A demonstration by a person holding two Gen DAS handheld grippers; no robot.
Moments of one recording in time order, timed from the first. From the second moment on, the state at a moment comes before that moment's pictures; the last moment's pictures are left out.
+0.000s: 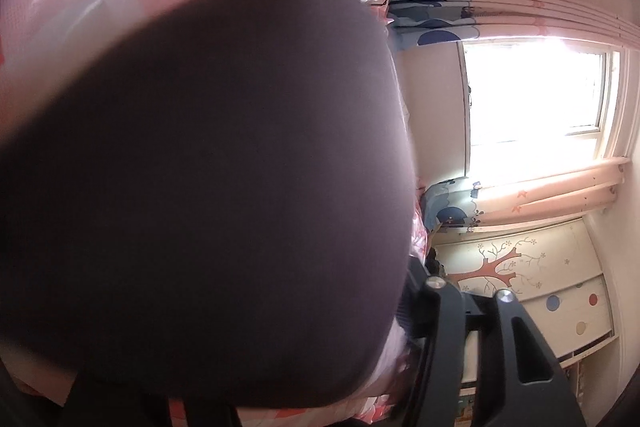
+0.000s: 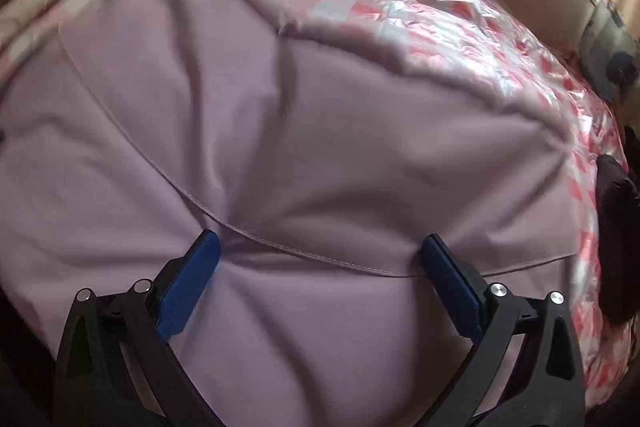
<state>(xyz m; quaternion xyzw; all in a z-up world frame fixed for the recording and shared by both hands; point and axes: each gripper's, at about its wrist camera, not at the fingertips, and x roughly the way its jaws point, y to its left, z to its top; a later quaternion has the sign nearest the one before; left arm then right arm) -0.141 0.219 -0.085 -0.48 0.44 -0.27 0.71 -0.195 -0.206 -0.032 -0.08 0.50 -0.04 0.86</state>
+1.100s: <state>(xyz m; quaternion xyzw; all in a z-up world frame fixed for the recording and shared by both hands) -0.229 0.069 0.082 -0.09 0.31 -0.33 0.89 -0.266 -0.217 -0.014 0.01 0.46 0.07 0.89</state>
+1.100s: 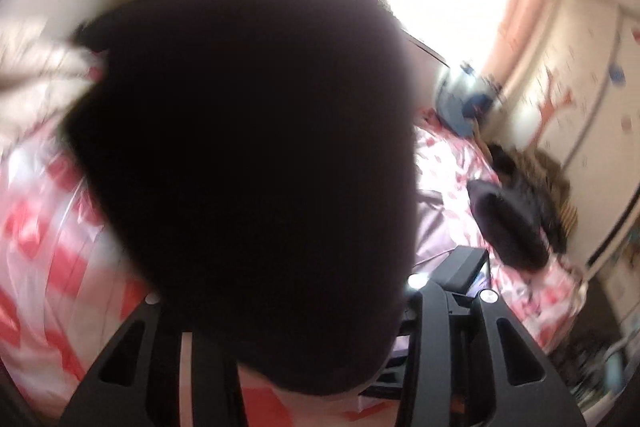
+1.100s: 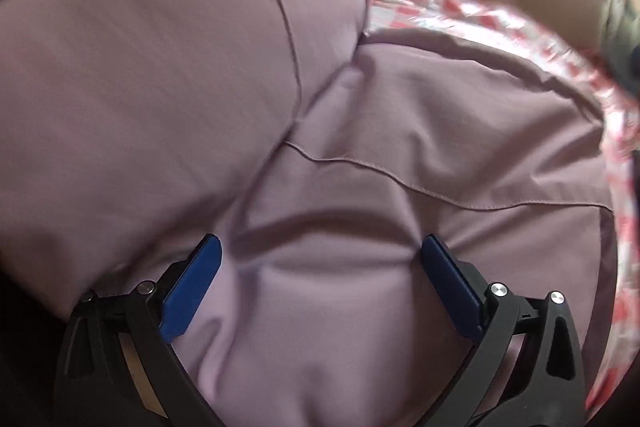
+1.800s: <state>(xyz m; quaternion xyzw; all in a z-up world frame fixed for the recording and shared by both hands) -0.369 -0.175 -0.014 0.35 0.21 -0.36 0.84 -0.338 -0.492 0.107 0.31 0.36 0.12 0.87</state>
